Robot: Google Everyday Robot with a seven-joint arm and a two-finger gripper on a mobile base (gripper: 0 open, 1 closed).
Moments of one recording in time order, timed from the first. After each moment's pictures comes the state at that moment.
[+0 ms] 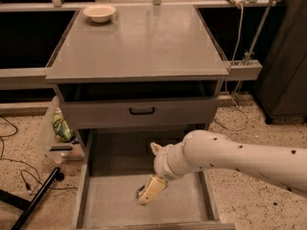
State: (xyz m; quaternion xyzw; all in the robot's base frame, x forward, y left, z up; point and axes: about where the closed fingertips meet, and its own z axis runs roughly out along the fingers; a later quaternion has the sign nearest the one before) arm 0.461 0.015 0.611 -0.61 0.72 0.17 0.29
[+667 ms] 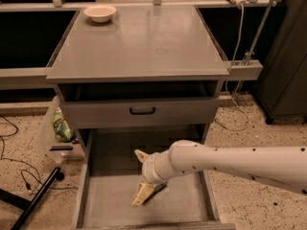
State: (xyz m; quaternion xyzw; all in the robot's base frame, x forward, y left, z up) arm 0.480 0.065 0.535 -0.66 0.65 0.20 0.32
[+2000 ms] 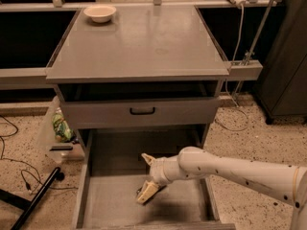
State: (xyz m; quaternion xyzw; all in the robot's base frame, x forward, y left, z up) arm 0.516 0.050 0.461 -0.61 0.67 0.26 0.35
